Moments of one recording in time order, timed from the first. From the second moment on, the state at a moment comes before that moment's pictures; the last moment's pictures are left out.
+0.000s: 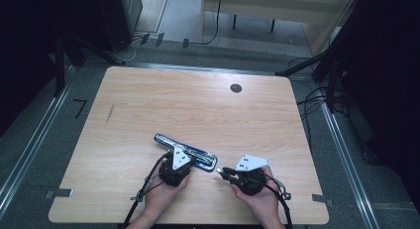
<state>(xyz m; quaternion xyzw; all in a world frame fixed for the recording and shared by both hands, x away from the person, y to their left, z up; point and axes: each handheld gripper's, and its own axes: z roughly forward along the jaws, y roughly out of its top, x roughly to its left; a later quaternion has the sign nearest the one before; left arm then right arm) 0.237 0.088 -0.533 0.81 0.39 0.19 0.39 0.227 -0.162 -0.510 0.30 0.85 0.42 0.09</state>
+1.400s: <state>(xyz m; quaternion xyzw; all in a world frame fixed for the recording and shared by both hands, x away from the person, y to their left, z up) 0.237 0.088 -0.533 0.81 0.39 0.19 0.39 0.281 -0.109 -0.486 0.23 0.89 0.38 0.09</state>
